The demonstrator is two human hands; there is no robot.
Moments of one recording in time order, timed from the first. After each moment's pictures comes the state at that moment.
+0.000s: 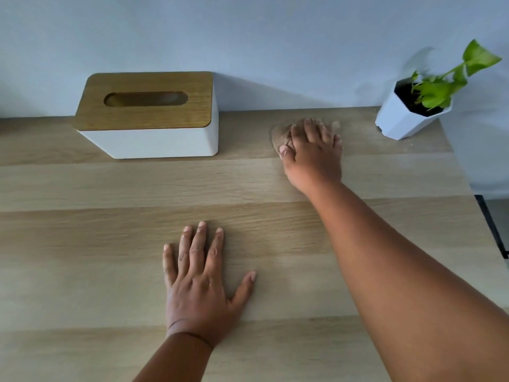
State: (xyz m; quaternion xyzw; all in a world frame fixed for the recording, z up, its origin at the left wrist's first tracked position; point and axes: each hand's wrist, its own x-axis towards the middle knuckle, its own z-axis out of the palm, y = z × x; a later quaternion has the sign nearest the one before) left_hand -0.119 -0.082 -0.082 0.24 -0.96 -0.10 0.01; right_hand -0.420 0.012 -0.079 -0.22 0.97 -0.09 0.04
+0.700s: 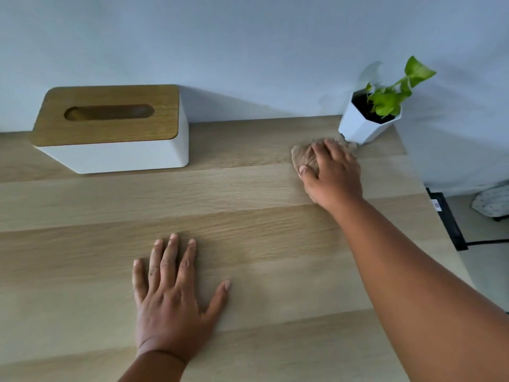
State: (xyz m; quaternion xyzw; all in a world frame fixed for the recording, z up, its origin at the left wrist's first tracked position) left_hand -0.118 -0.082 -0.083 0.24 -0.96 -0.12 0.03; right_hand -0.432 0.112 -0.073 -0.15 0.98 -0.09 0.05
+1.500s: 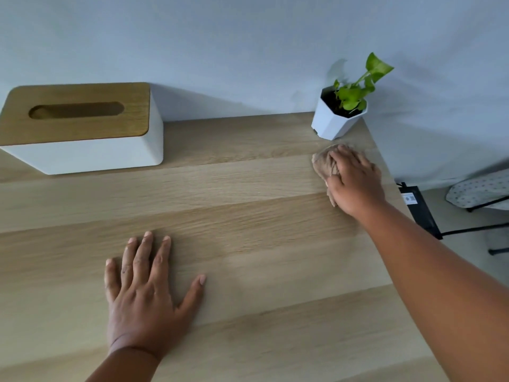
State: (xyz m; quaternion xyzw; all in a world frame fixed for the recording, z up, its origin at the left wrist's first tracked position) left_hand -0.116 -0.083 -0.084 0.25 -0.96 -0.11 0.02; right_hand -0.435 0.210 -0.063 -0.12 0.99 -0.08 0.07
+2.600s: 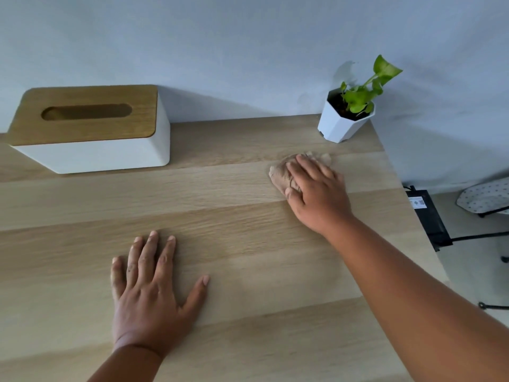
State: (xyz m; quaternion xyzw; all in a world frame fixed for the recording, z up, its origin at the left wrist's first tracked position) left_hand -0.118 -0.080 -0.080 0.25 -0.96 -0.11 0.02; right_hand -0.390 0.149 -0.068 -0.25 0.96 -0.06 0.04
